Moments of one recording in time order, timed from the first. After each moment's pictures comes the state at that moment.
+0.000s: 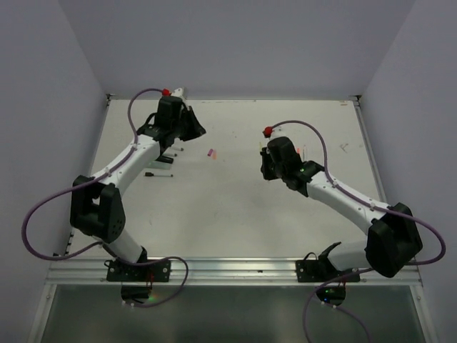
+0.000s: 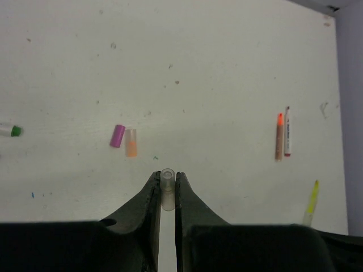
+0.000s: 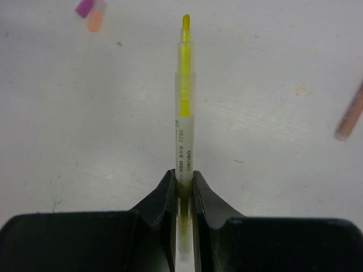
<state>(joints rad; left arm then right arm) -0.30 1.57 1.27 -0.24 0.16 -0.59 0.67 1.33 0.93 -0.30 0.19 0.32</state>
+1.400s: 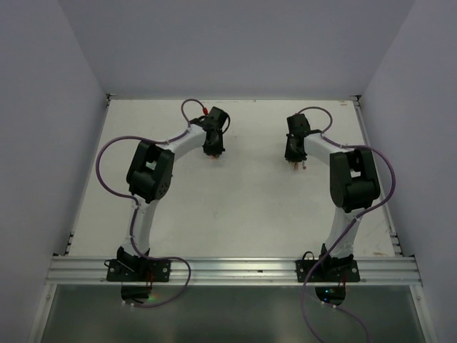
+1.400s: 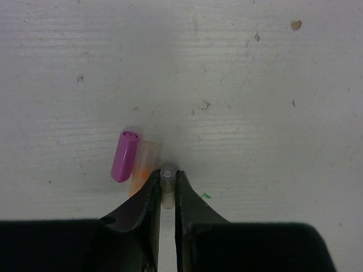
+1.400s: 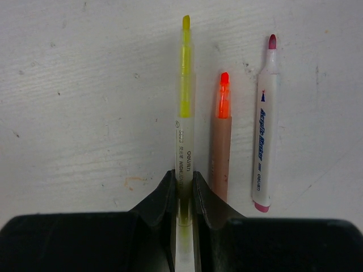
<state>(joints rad) -0.50 2.23 1.74 -0.61 -0.13 -0.53 0.21 1.94 1.29 -0.43 0.21 0.36</state>
